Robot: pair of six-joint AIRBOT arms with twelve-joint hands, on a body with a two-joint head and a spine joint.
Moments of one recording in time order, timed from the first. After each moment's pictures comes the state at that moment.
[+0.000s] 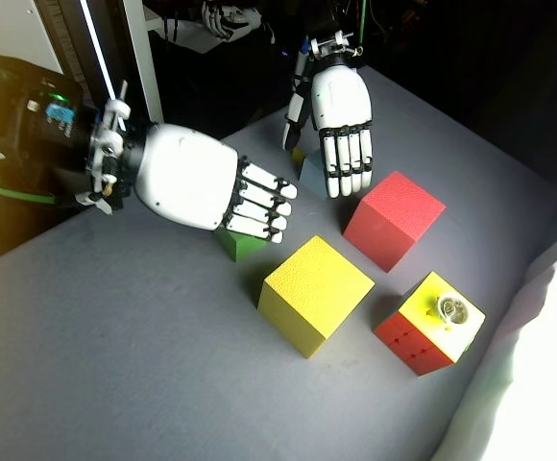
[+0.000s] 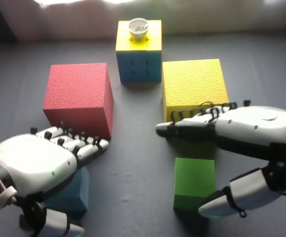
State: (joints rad) left arm 0.57 -0.77 0.60 -0.84 -0.56 1.79; right arm -0.33 -0.87 0.70 0.25 0.30 -0.81
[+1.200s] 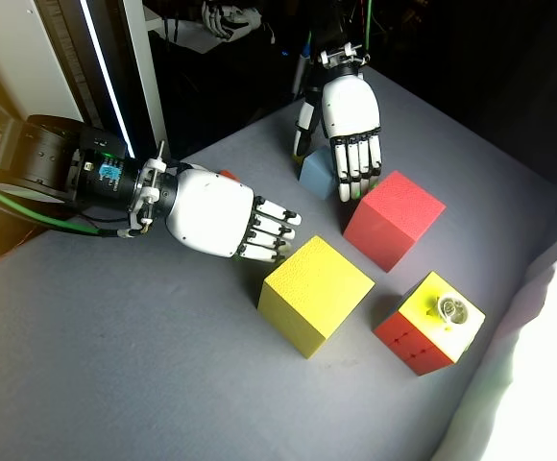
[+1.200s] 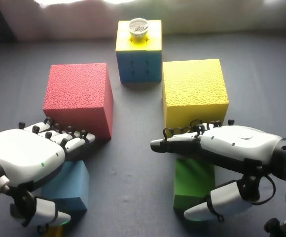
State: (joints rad) left arm 0.58 -0.79 0.66 -0.87 -0.57 1.79; right arm -0.47 -1.06 0.83 0.36 0.48 -0.86
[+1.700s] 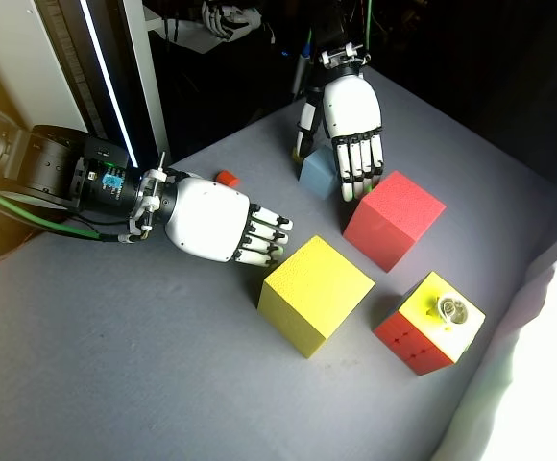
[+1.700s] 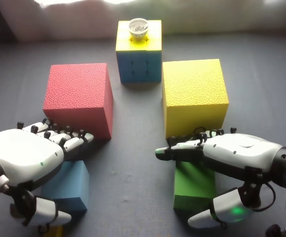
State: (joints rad) left arm 0.58 -0.79 0.66 -0.88 -0.58 1.80; right arm -0.52 -1.09 0.86 0.37 0.51 -0.86
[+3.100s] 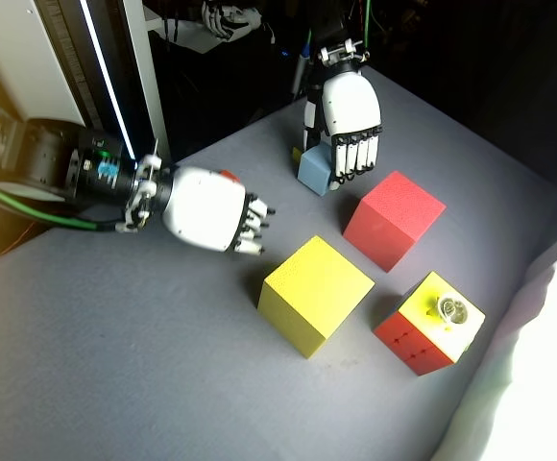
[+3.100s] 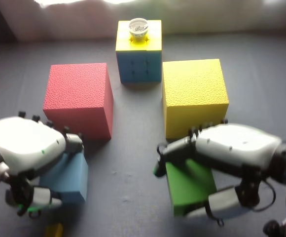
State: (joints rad) left arm 0.49 -0.75 0.63 -0.99 -0.56 1.92; right arm -0.45 -1.02 0.77 0.31 0.51 -0.88
